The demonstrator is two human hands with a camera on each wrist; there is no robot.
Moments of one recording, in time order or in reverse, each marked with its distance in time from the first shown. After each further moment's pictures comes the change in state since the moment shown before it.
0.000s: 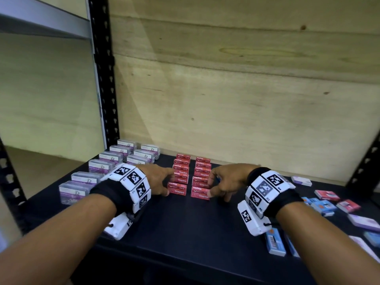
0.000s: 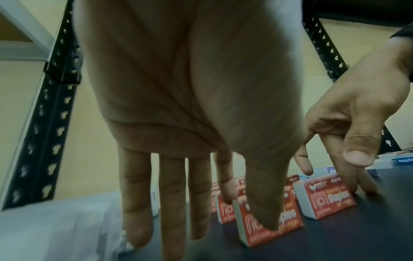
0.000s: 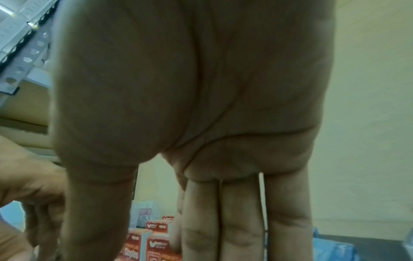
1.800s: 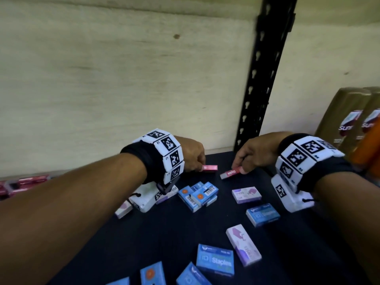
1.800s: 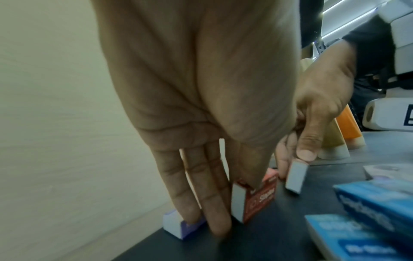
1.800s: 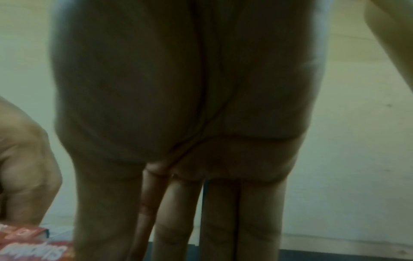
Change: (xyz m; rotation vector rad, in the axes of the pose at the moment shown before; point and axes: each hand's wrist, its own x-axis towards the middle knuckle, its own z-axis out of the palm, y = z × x) left_hand 0.201 0.366 -0.073 0.174 -0.008 0.709; right_hand -0.116 0.349 -0.079 -0.034 0.132 0.442
